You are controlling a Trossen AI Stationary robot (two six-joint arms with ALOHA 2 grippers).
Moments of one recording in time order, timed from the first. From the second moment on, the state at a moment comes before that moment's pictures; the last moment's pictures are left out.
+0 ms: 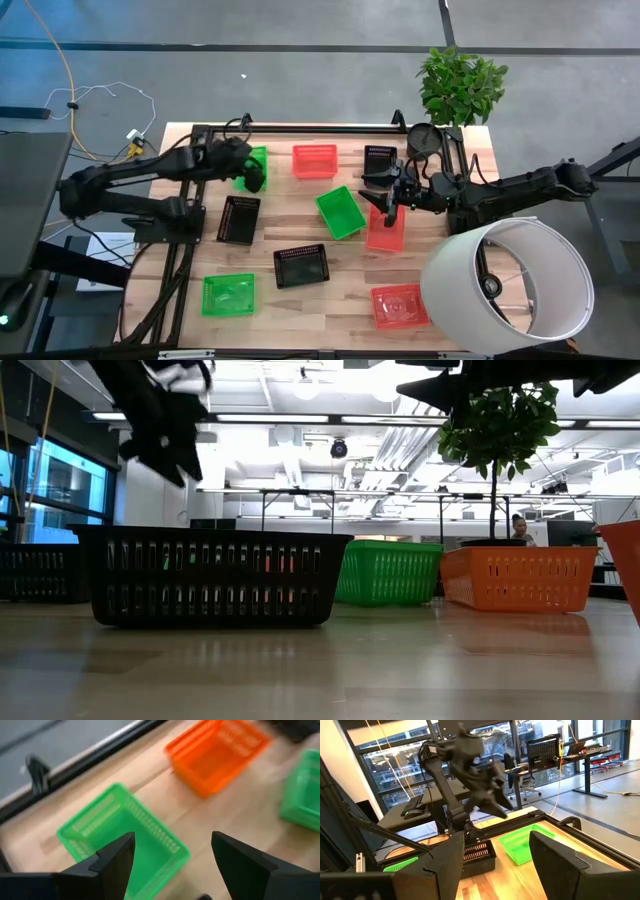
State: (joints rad) left arm 0.47 1.03 0.83 -0.75 -0.33 -0.45; right arm 0.07 1.03 0.53 0.55 0.28 0.21
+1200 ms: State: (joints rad) left arm 0.66 1.55 0.83 -0.57 -0.18 -0.47; right arm 0.07 1.03 0.53 0.51 0.28 0.21
